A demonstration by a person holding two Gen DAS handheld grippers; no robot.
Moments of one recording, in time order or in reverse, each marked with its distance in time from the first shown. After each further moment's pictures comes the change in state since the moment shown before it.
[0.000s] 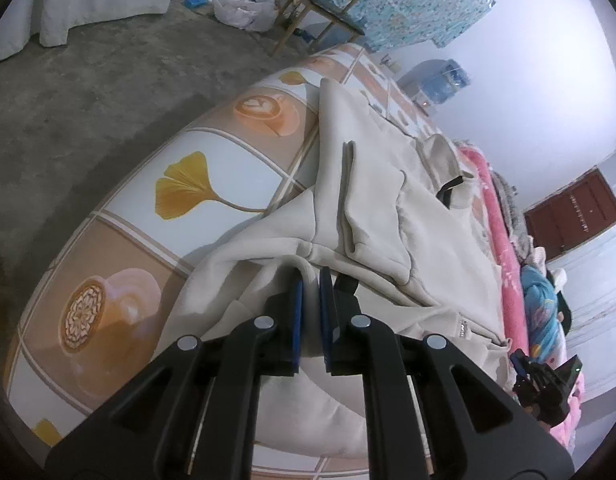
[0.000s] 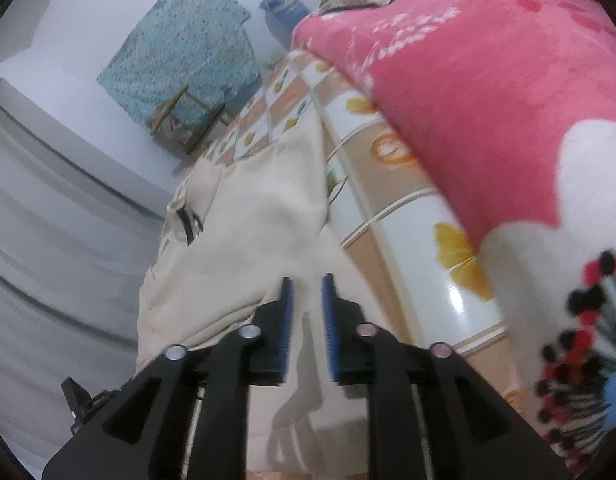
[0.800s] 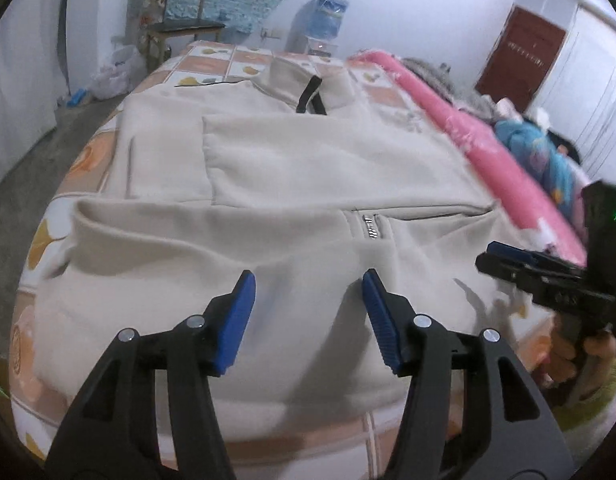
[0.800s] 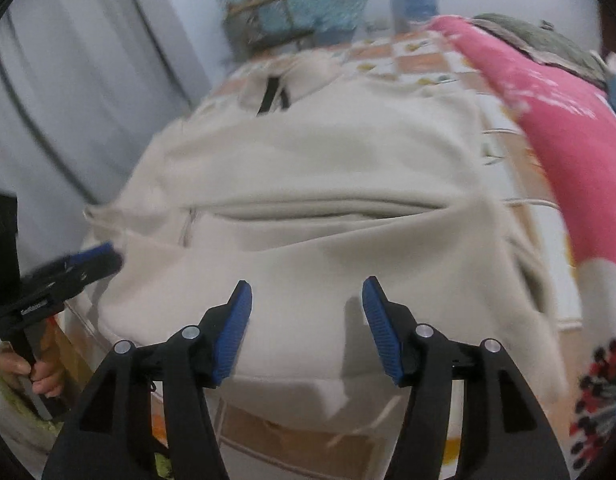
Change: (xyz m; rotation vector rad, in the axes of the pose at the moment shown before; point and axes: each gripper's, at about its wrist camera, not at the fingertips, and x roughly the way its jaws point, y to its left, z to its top) left arm 0.039 -0.138 -0.077 0.604 0.056 0.035; right arm 0.043 0.109 -0.091 -0.601 0.200 -0.104
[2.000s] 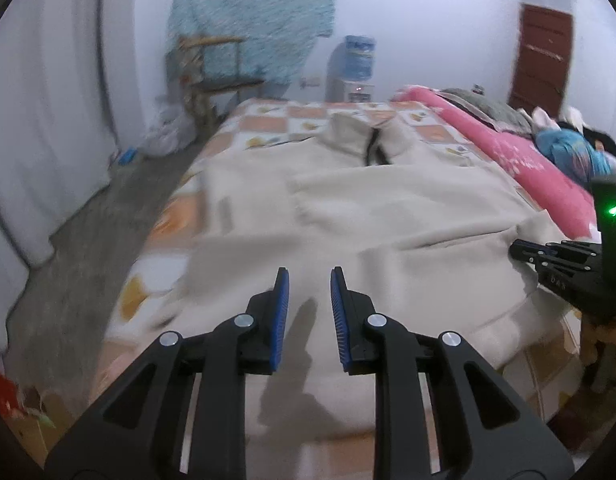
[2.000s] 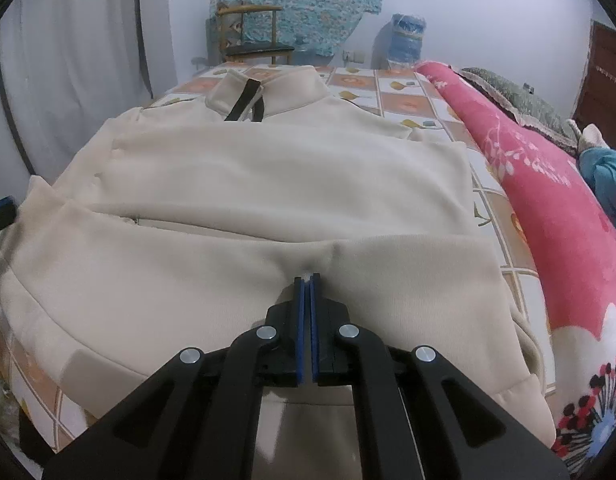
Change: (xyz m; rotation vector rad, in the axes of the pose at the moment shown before) left arm -0.053 0.045 -0.007 0.049 -0.172 0.191; right arm 0.031 0.016 0.014 -0.124 -0.111 -0.270
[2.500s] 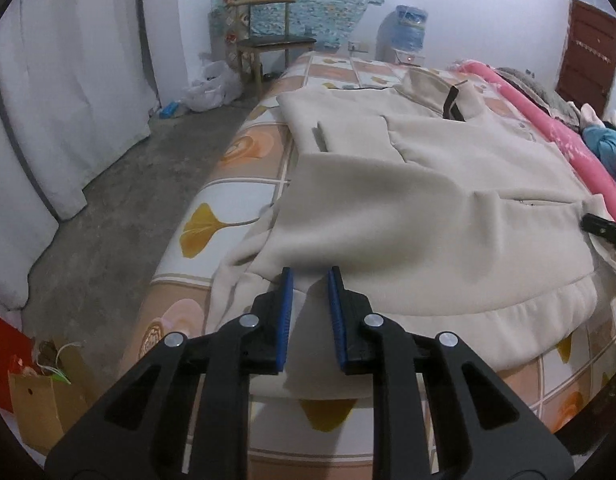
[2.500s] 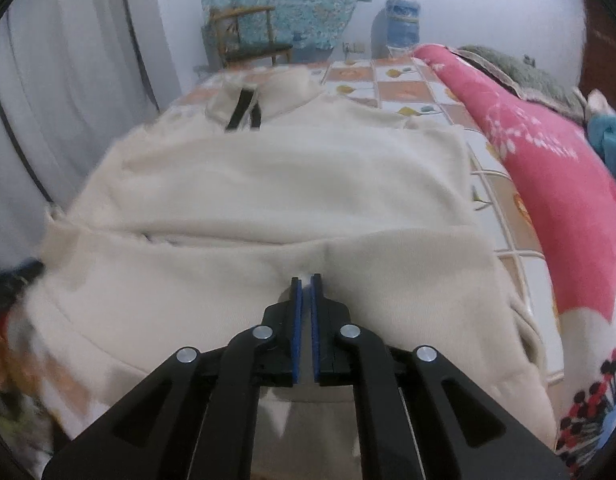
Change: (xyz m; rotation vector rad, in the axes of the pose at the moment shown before) left arm 0.024 0.044 -0.031 -0.075 0.120 0.146; right arm -0.016 -0.027 0.003 0.120 0.007 0.098
